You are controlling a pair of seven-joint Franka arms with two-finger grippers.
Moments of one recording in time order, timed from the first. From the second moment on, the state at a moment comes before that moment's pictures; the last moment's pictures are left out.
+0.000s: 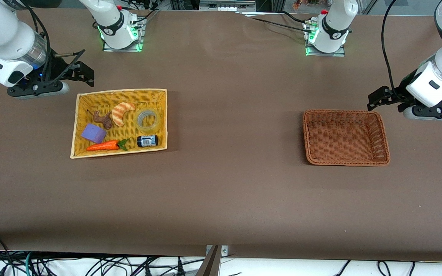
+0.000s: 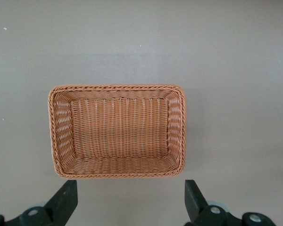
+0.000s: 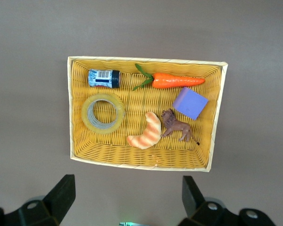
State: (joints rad) left arm -0.02 0.01 -0.02 -1.75 -0.05 1.73 -0.04; right arm -0.08 -0.07 0.26 -1.79 0.03 1.64 0.03
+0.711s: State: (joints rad) left arm -0.02 0.01 -0.02 -1.75 -0.05 1.73 -0.04; right arm -0.08 -0.07 0.26 -1.79 0.02 1.61 0.03
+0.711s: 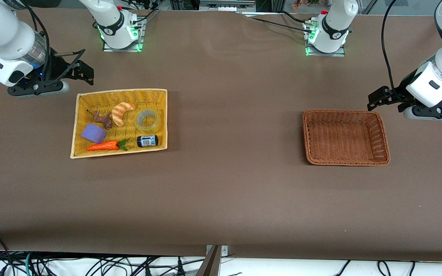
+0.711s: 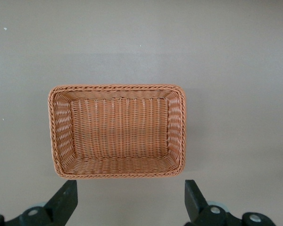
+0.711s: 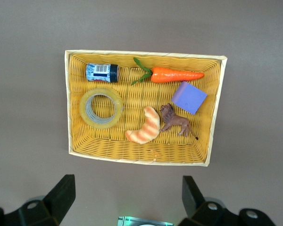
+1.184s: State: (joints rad) left arm -0.02 0.01 -0.02 -1.75 -0.05 1.73 -0.04; right arm -0.08 -0.07 0.26 -1.79 0.02 1.59 0.03
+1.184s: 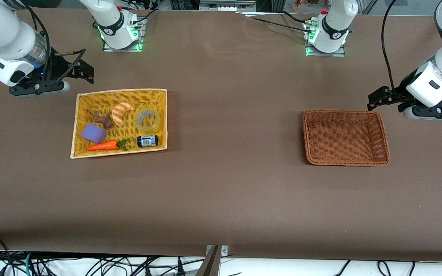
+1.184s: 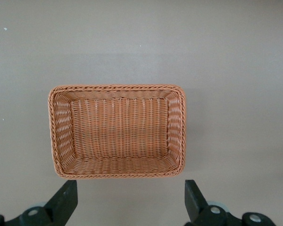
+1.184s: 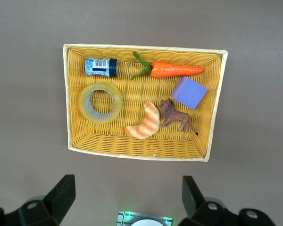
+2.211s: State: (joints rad) left arm -0.02 0.01 -0.02 -1.74 -0.05 1.73 -0.04; right arm -0.08 0.08 0.28 -2.06 0.02 2.01 0.03
